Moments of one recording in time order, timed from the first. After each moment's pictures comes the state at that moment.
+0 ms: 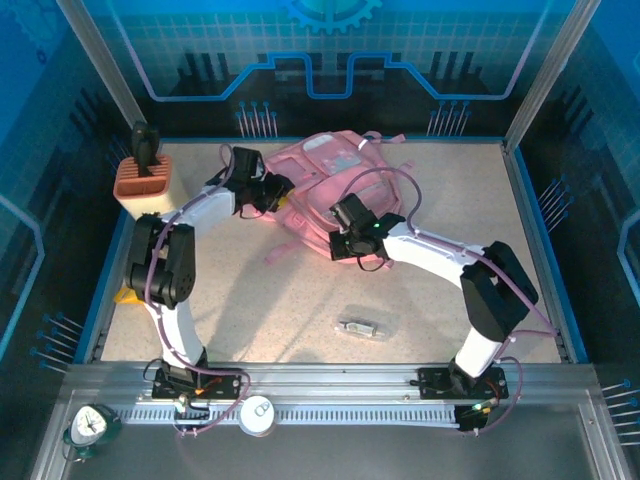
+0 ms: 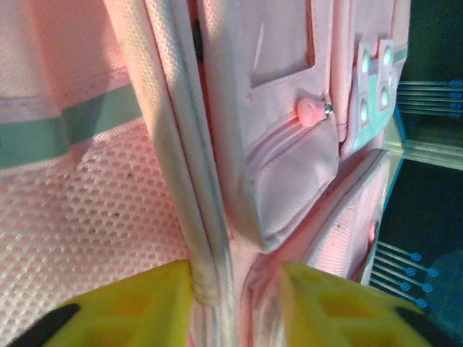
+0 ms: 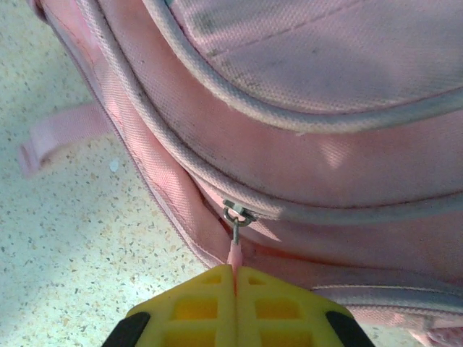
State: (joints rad) left arm -0.19 1.87 1.30 -0.26 0.43 -1.06; right arm 0.71 1.71 1.19 -0.51 0.04 0.49
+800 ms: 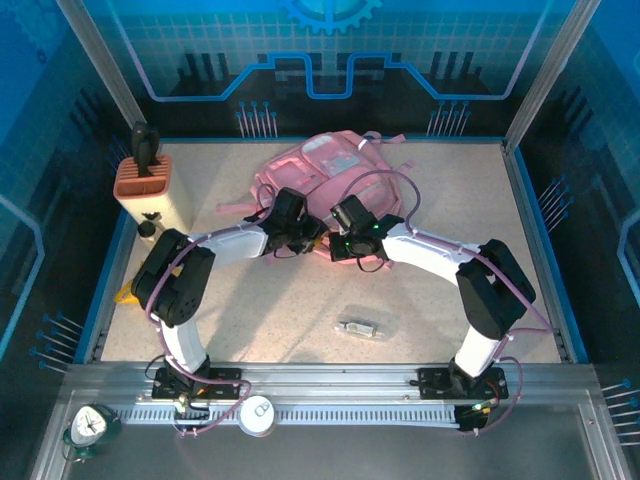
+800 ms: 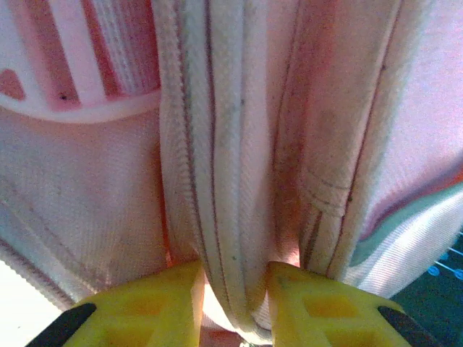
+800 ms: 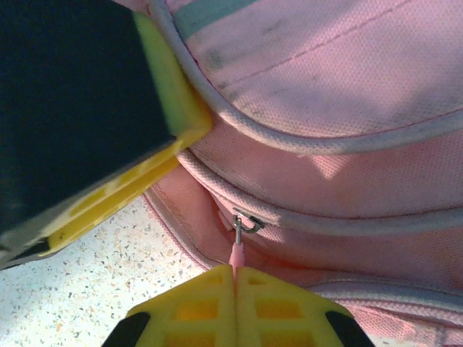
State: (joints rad) left arm -0.50 1.81 1.08 -0.10 0.27 -1.36; right arm 0.70 1.72 1.17 -0.47 0.02 0.48
